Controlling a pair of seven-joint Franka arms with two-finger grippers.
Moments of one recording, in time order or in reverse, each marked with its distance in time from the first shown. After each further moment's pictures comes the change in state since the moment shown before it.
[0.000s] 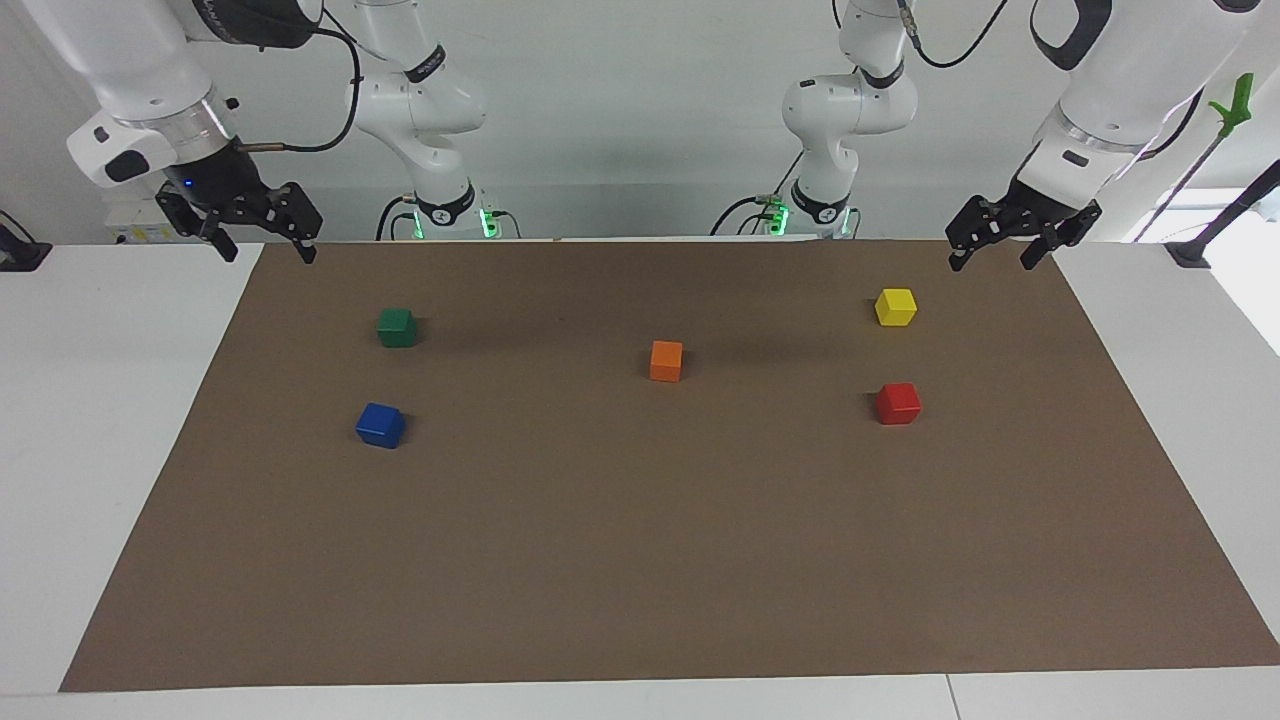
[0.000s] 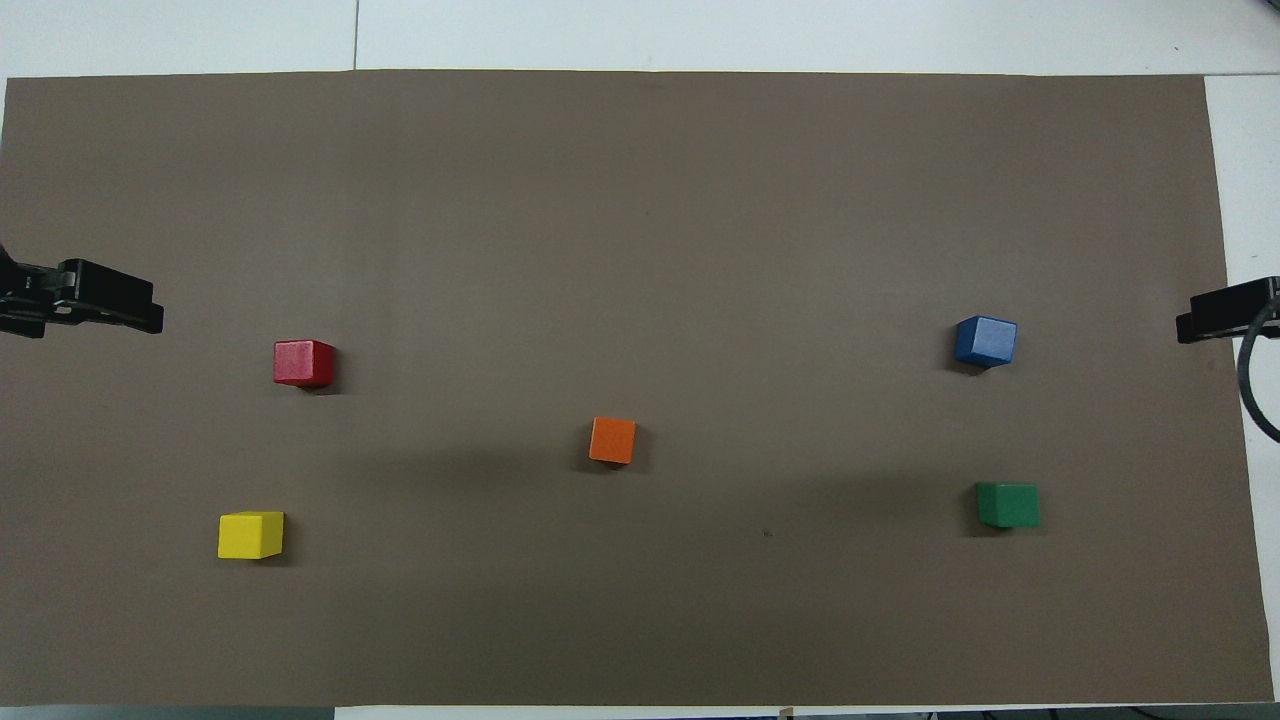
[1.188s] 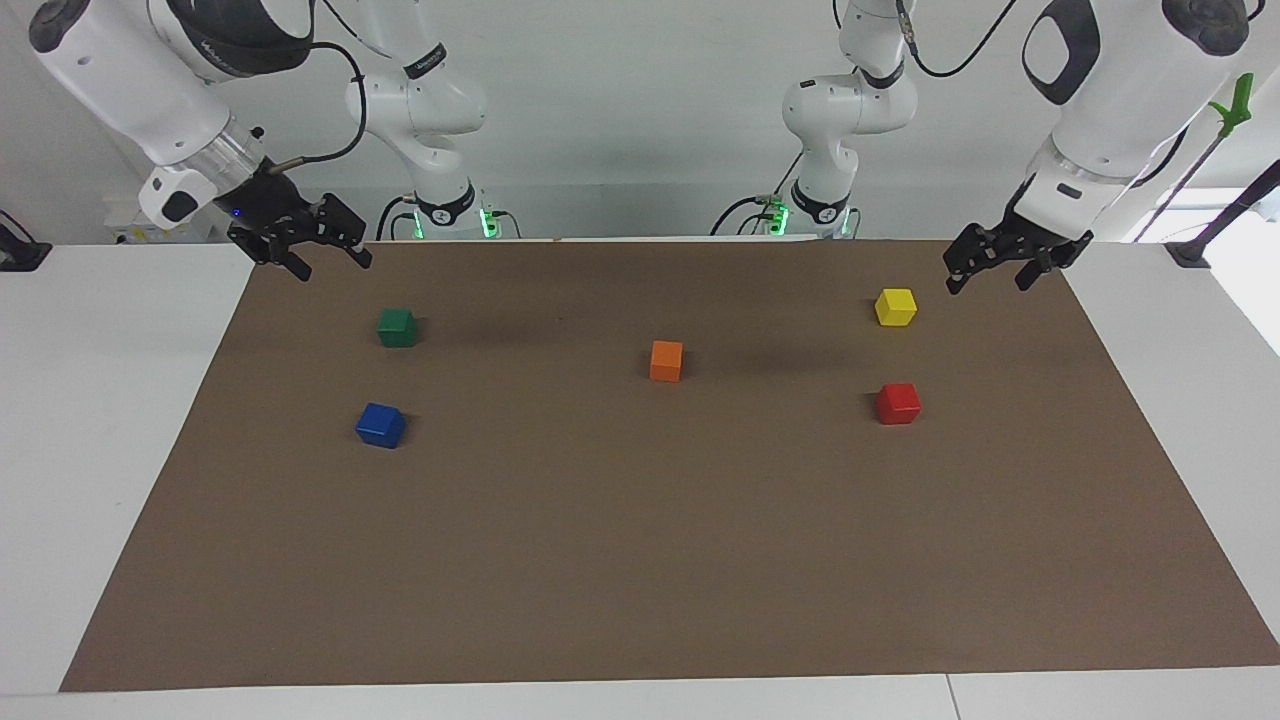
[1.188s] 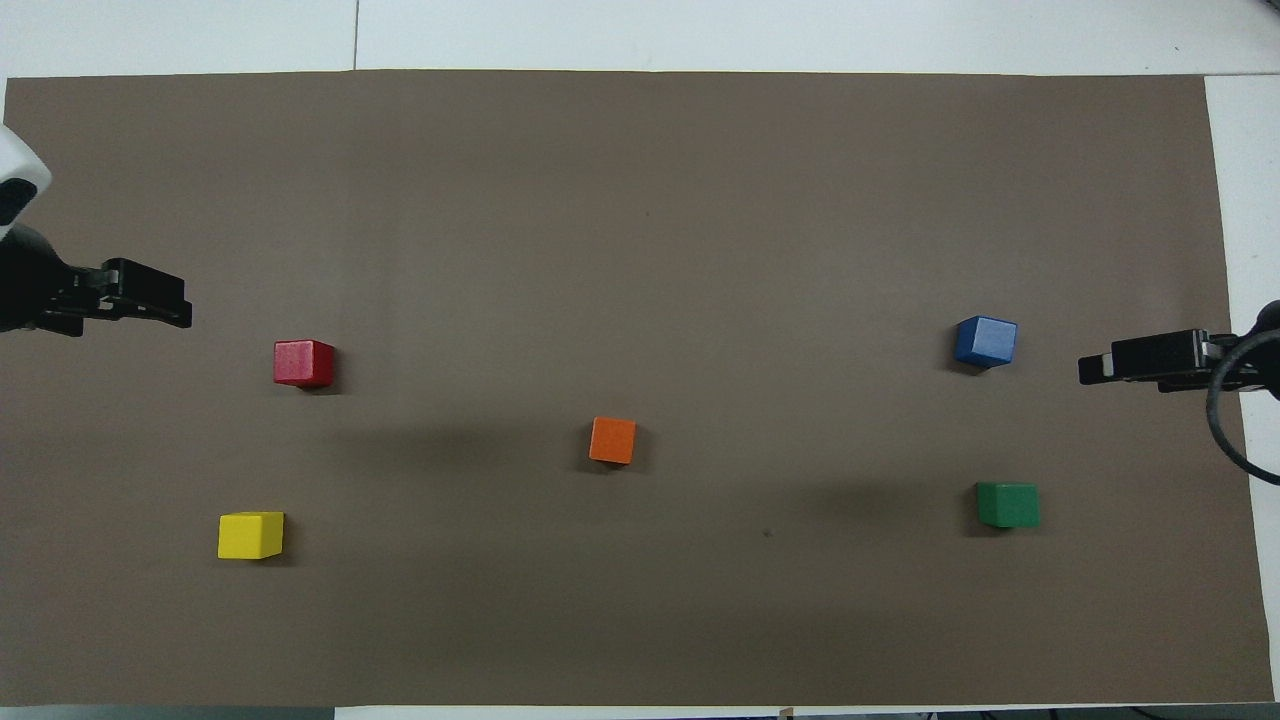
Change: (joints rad) left arm 0.017 0.014 -0.002 -0.147 0.000 0.153 -0.025; right arm -0.069 -0.095 -0.006 -0.307 0.383 0.147 -0.118
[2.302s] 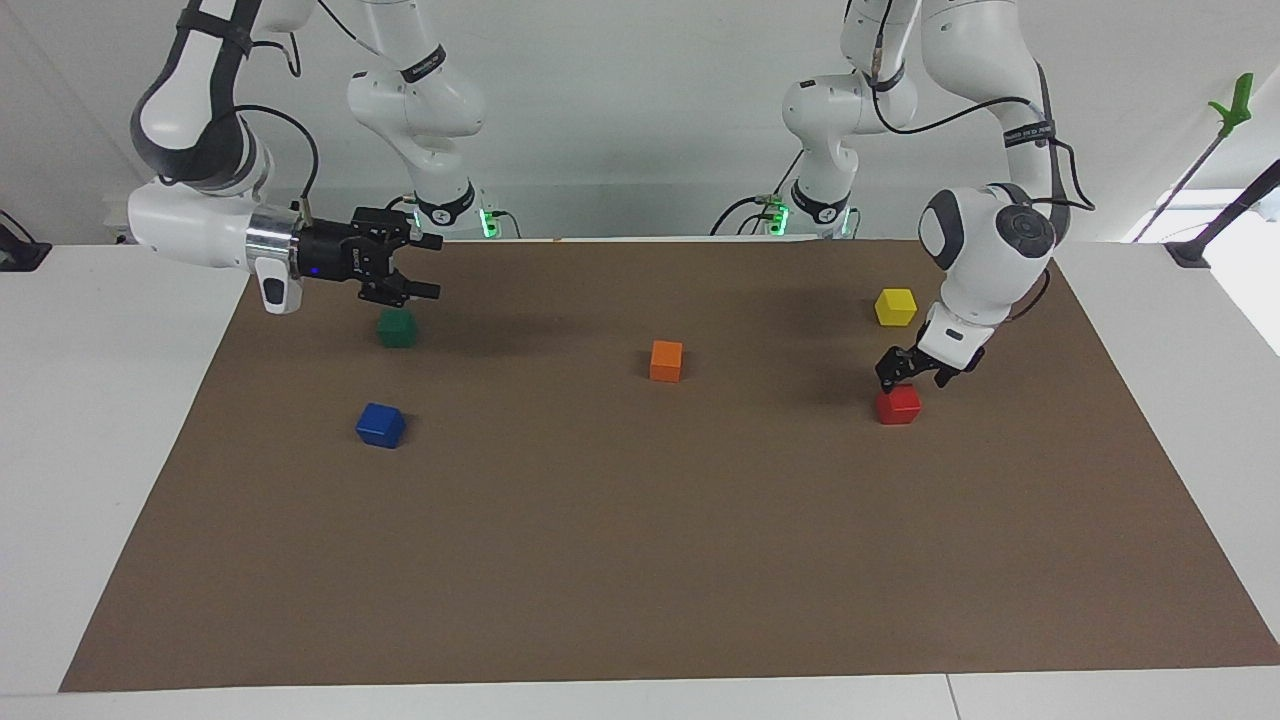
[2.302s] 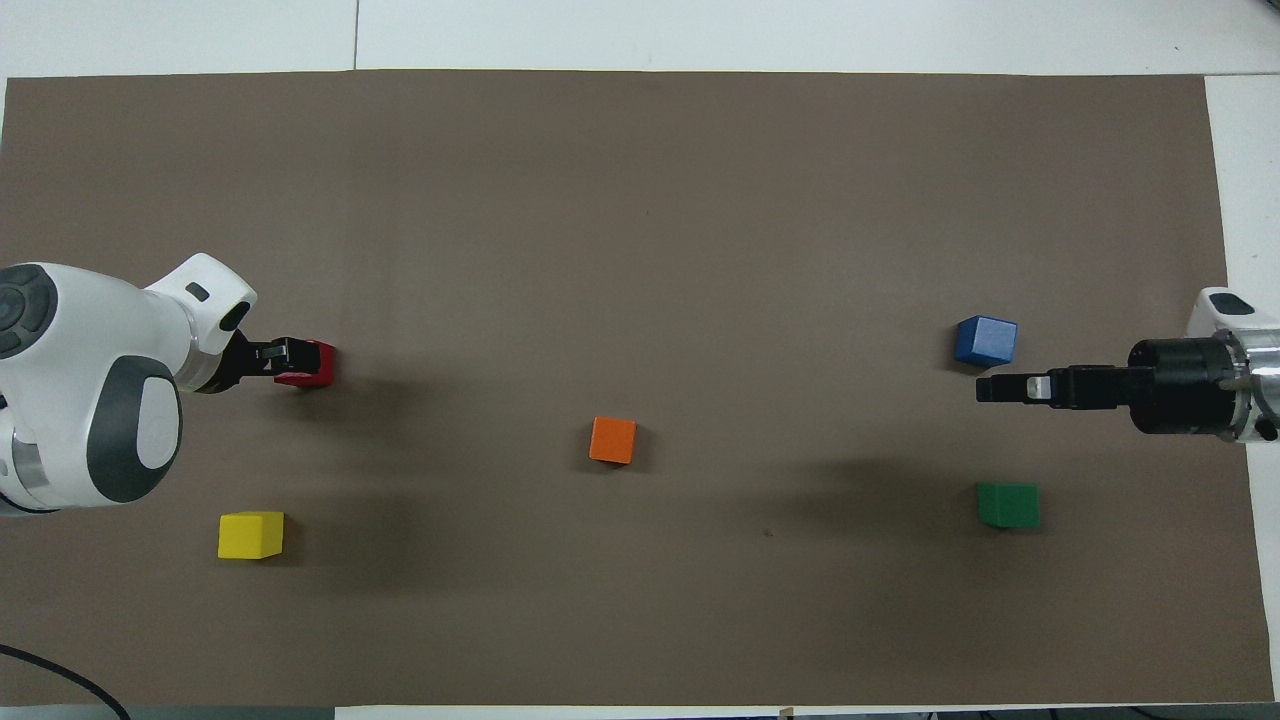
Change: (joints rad) left arm 0.001 0.063 -0.001 -0.533 0.000 0.671 -0.048; right arm -0.101 0.079 0.005 -0.323 0.911 -0.230 -0.500
